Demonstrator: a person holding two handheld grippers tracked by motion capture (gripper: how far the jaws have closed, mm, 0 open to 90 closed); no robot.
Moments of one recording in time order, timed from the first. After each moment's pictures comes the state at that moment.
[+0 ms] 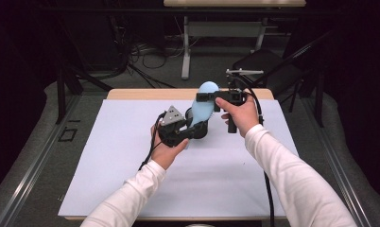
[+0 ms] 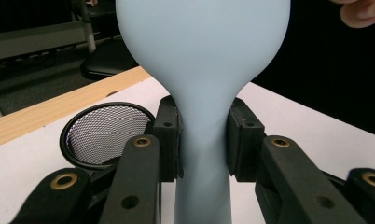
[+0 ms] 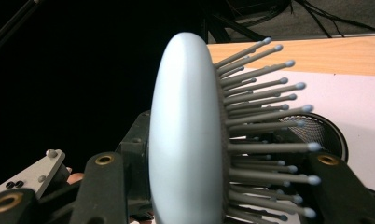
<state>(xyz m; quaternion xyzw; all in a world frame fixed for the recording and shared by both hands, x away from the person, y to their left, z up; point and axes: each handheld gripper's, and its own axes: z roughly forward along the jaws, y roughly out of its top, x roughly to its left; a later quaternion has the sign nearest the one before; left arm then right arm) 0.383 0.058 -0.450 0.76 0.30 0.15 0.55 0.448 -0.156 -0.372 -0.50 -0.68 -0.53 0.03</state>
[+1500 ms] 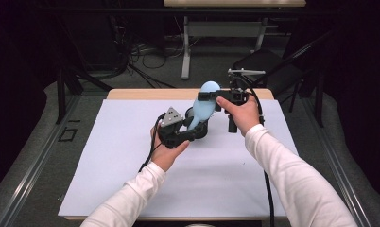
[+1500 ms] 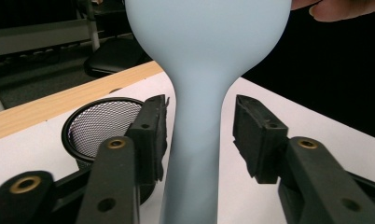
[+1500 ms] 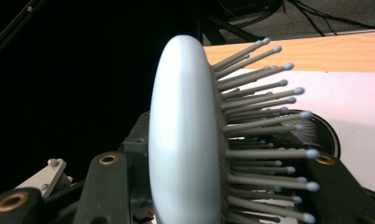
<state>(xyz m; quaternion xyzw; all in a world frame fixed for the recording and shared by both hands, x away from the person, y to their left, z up) 0.381 0.059 -0.453 0.75 0.31 0.15 0.56 0.448 -0.159 -0.370 -0.52 -0.67 -0.53 0.03</state>
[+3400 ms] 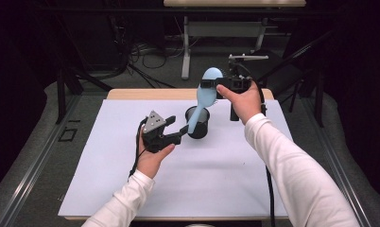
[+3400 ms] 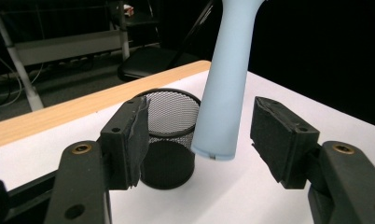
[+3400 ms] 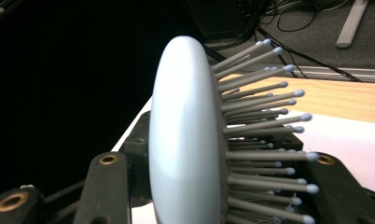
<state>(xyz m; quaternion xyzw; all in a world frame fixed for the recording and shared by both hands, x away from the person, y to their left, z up) 0.371 0.101 -0.460 0.73 0.34 0.20 0.55 0.457 -0.157 -0.334 -0.51 -0.68 -0.52 -0.05</state>
